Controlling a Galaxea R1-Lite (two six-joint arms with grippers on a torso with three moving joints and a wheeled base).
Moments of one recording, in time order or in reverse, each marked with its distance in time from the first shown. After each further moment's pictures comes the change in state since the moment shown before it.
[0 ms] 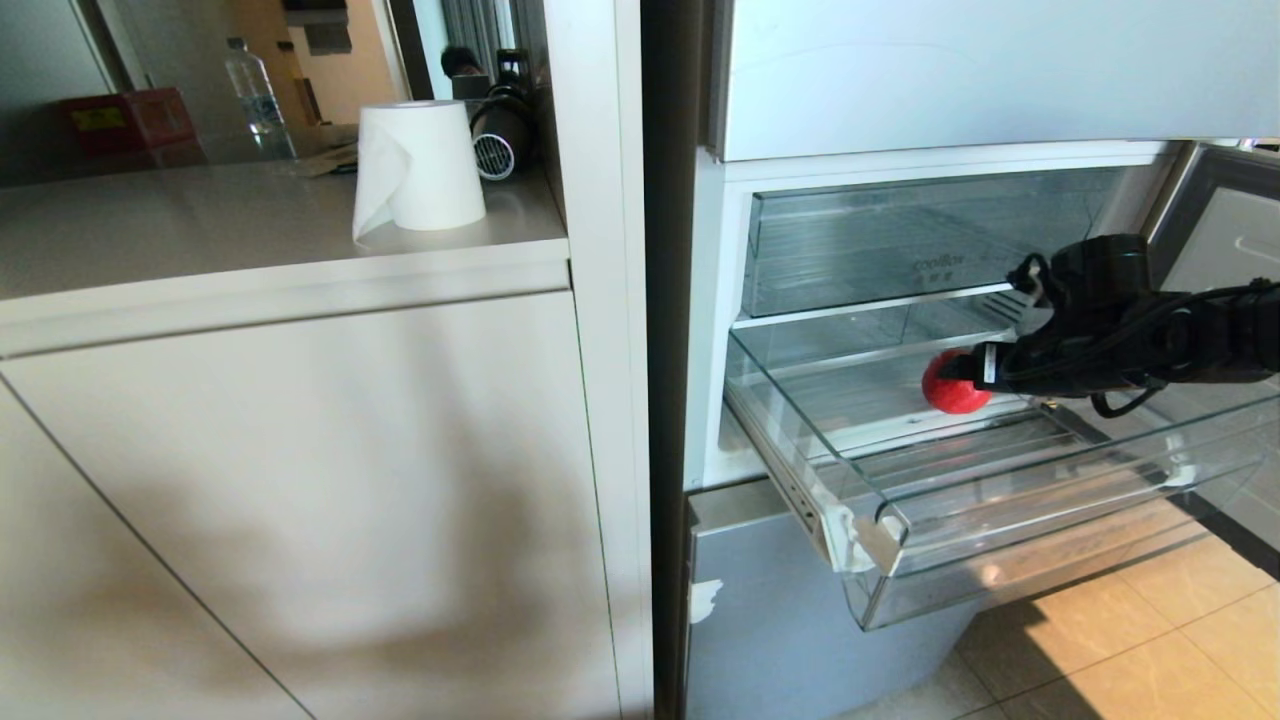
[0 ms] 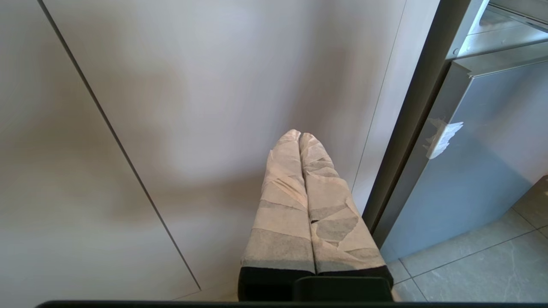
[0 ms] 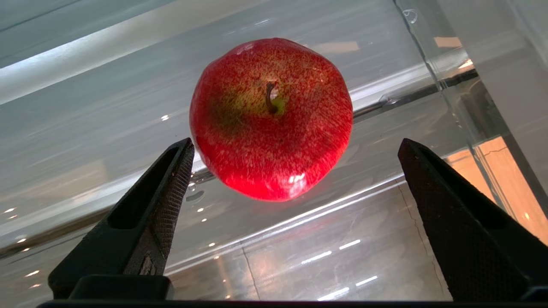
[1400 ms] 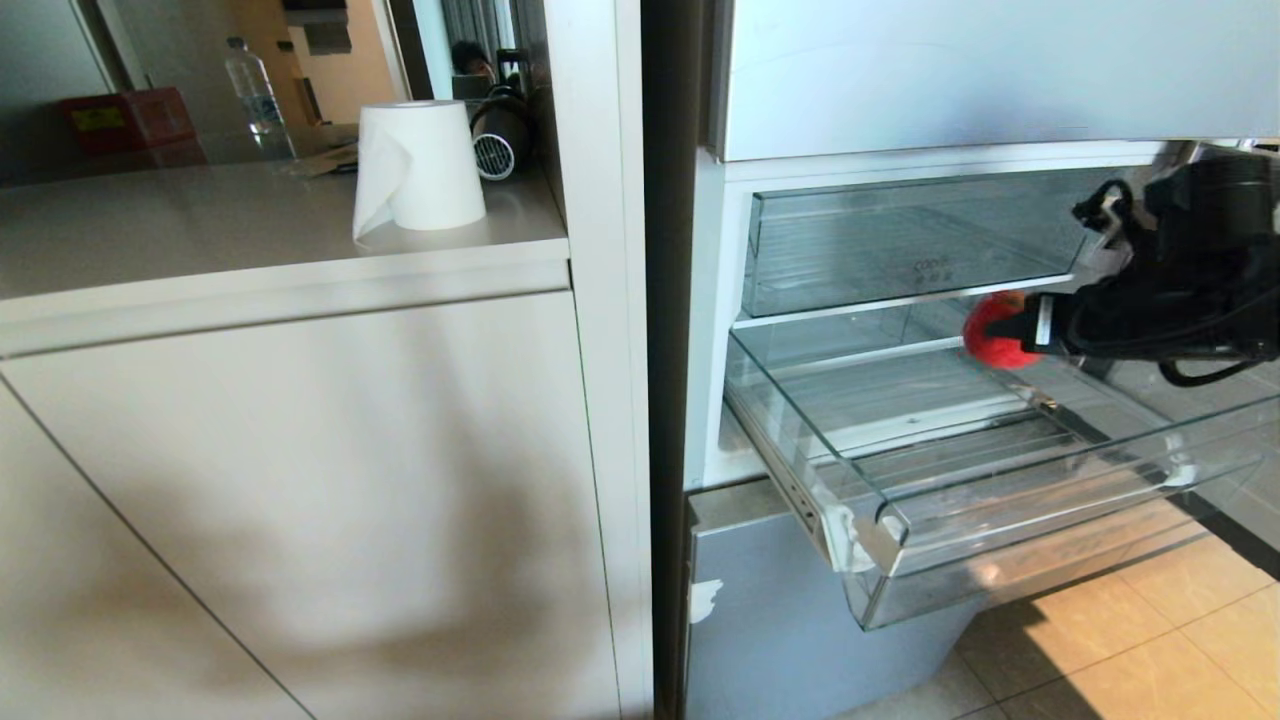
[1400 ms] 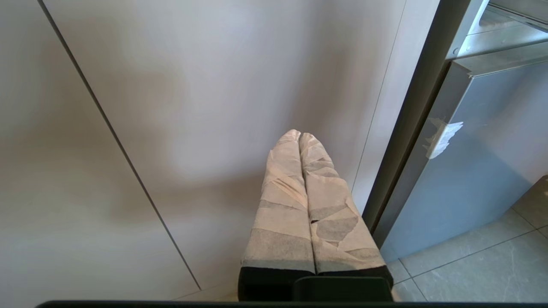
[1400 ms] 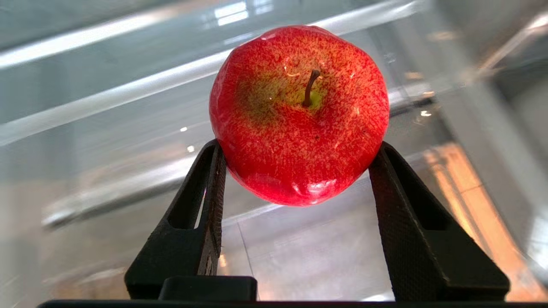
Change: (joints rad) left arm 0.000 0.000 0.000 0.000 0.000 0.000; right arm 0.039 -0.305 0.161 0.007 -0.002 -0.001
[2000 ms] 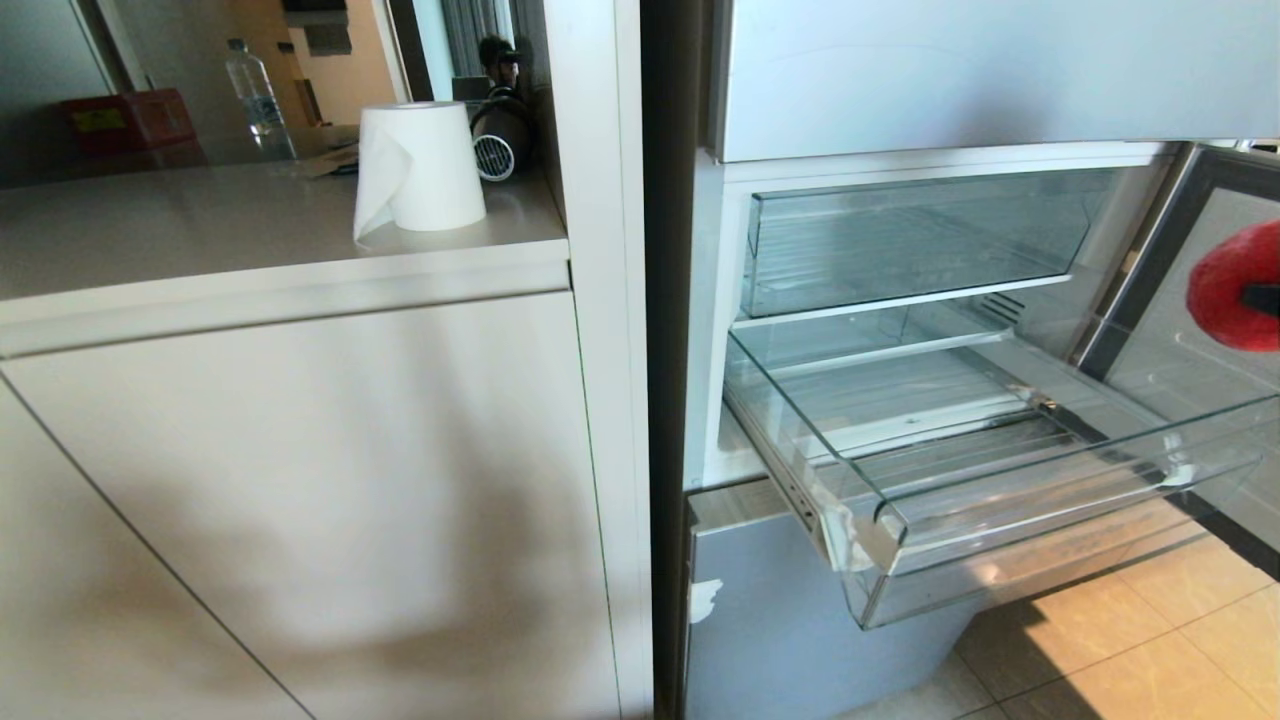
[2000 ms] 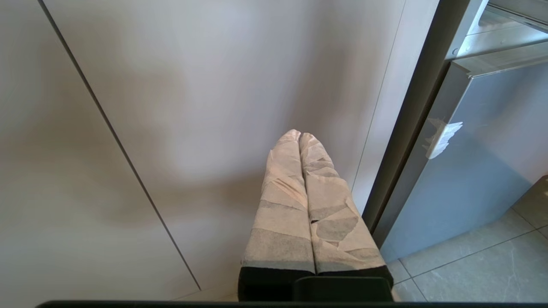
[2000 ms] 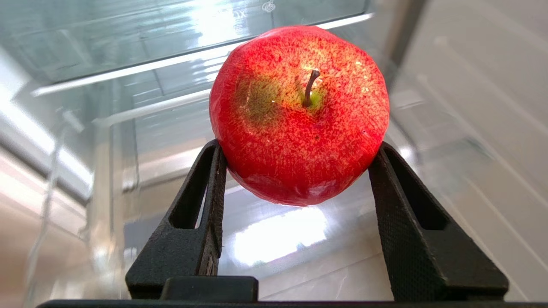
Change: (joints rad) left arm 0.000 0.000 0.000 0.000 0.000 0.000; right arm -0.037 -0.705 0.402 0.002 -0.001 -0.033
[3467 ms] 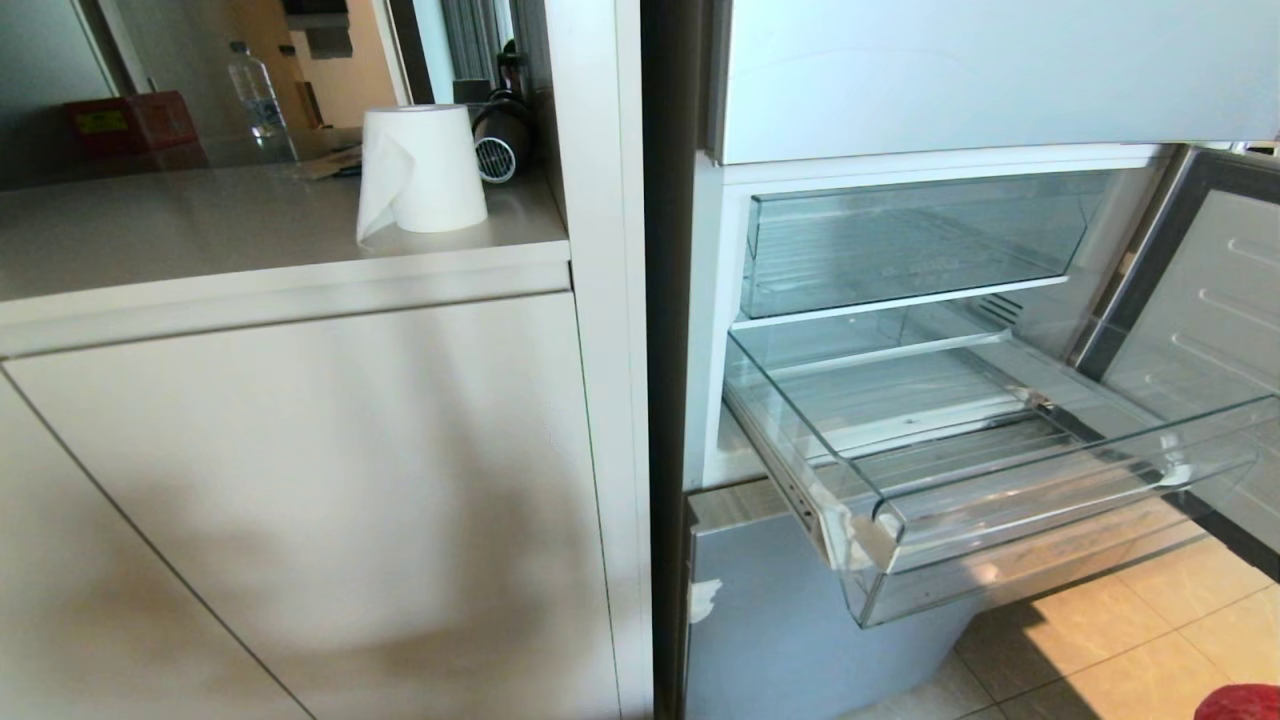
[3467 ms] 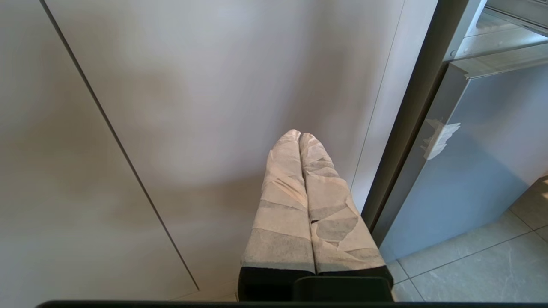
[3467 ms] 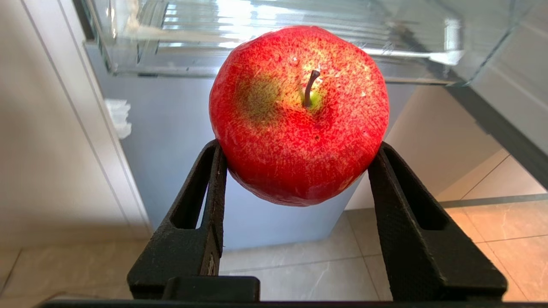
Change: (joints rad) left arm -0.001 0.000 0.000 0.000 0.000 -0.006; right arm 0.065 -1.044 0.980 -0.047 0.076 -0.179
